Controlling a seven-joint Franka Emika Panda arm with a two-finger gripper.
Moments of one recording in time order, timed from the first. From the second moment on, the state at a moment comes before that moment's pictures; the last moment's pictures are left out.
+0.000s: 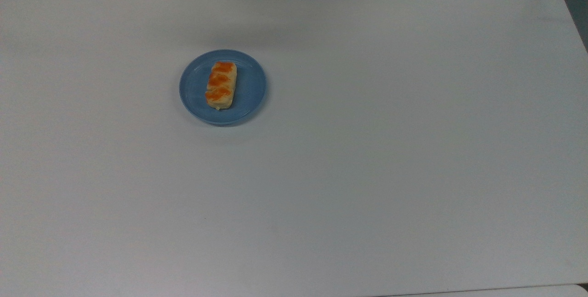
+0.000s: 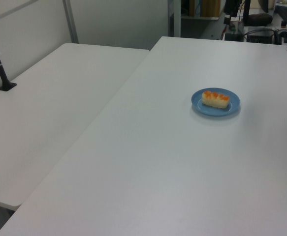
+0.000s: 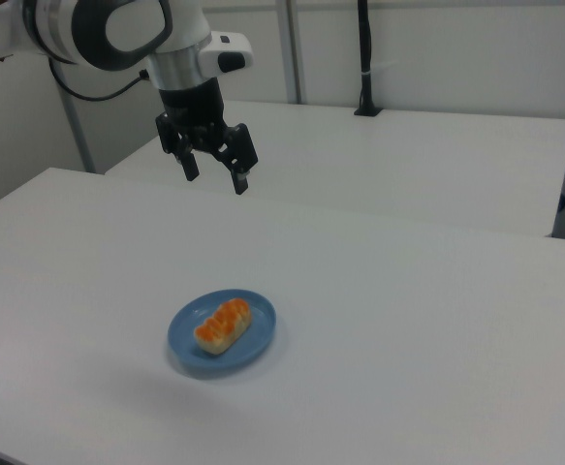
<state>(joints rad) -0.02 -0.07 -0.19 -1.67 0.01 1.73 -0.14</state>
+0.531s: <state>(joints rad) -0.04 -0.07 -0.19 -1.67 -0.01 1.67 -0.25</state>
